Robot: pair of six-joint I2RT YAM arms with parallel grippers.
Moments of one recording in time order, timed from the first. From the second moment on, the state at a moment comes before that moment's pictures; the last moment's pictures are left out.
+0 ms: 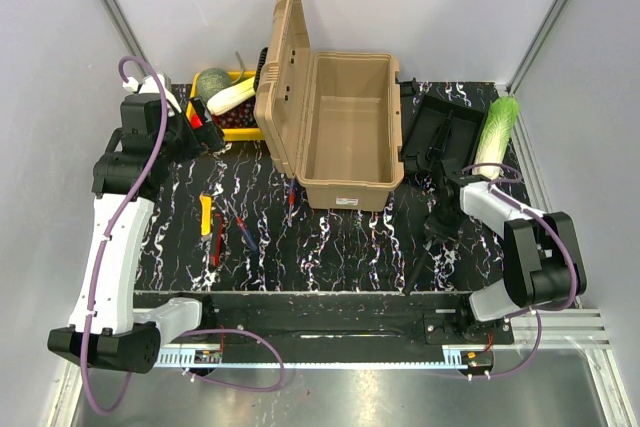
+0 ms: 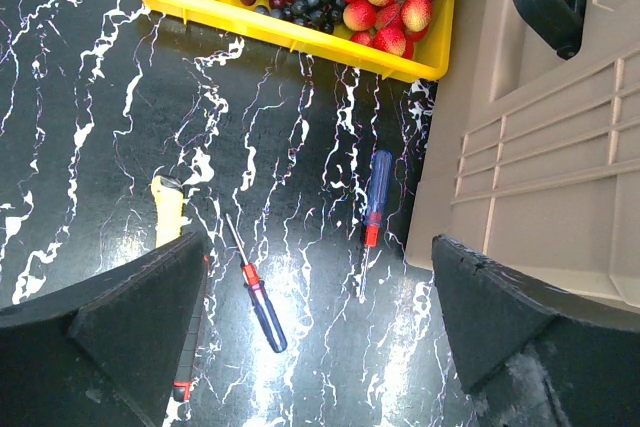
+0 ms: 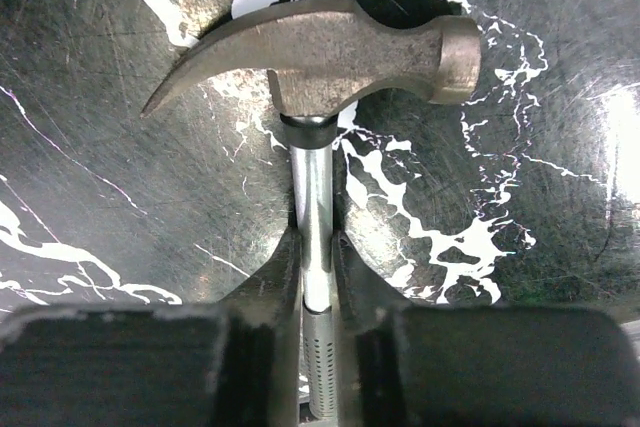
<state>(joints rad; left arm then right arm) -0.09 1.12 1.45 -0.89 -0.04 -0.40 0.17 1.49 0.79 -0.70 0.08 0.73</state>
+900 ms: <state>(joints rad) -0.09 1.11 1.44 -0.89 -0.05 -0.40 0.23 1.40 0.80 -0.68 0.17 0.72</state>
